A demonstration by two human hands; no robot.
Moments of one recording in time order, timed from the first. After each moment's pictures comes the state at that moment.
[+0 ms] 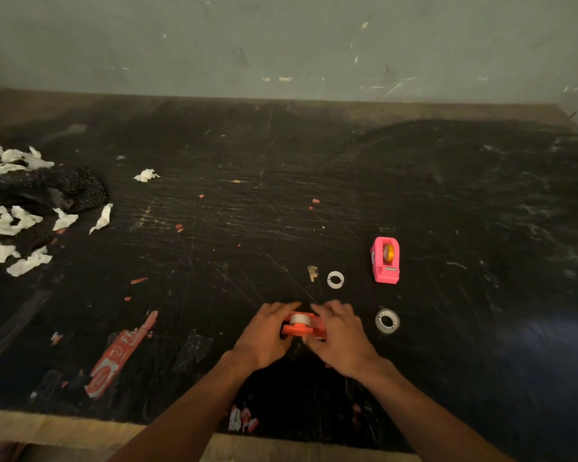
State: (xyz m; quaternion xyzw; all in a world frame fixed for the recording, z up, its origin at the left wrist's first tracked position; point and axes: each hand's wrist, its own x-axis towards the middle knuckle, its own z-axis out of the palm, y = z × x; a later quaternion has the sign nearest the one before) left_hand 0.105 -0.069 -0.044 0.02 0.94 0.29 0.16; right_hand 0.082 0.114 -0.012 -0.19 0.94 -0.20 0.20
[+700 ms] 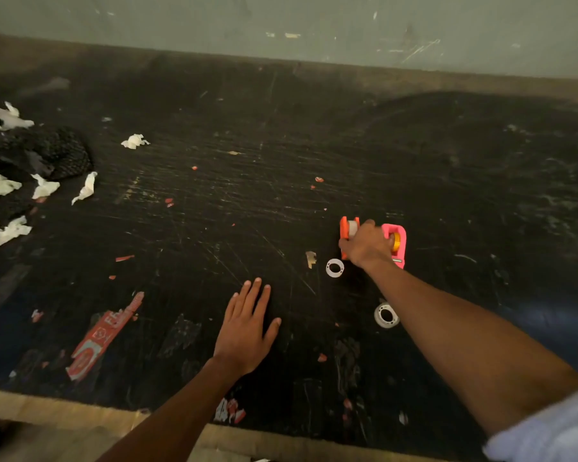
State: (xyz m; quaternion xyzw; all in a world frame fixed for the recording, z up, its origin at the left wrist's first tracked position) left_hand 0.125 -0.077 -0.087 -0.04 0.99 0.13 0.08; right_hand -0.078 0.118 -0.009 0.11 0.95 -0.23 0.16
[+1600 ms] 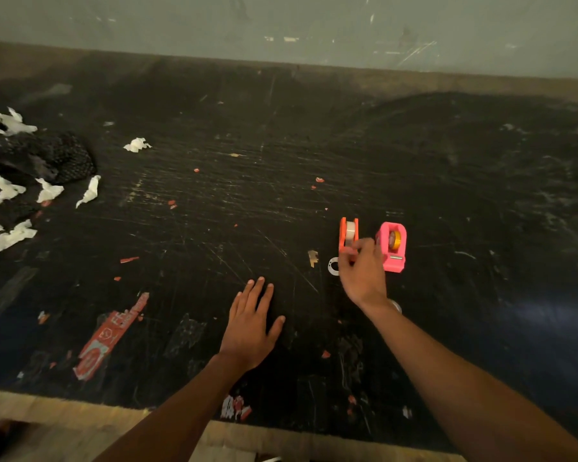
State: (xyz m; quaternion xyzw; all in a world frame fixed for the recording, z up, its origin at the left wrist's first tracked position) left_hand 0.122 -0.077 -0.084 -0.05 0.98 0.18 0.09; right_hand -0.011 0.122 -0.027 0.05 0.91 -0.40 0.05
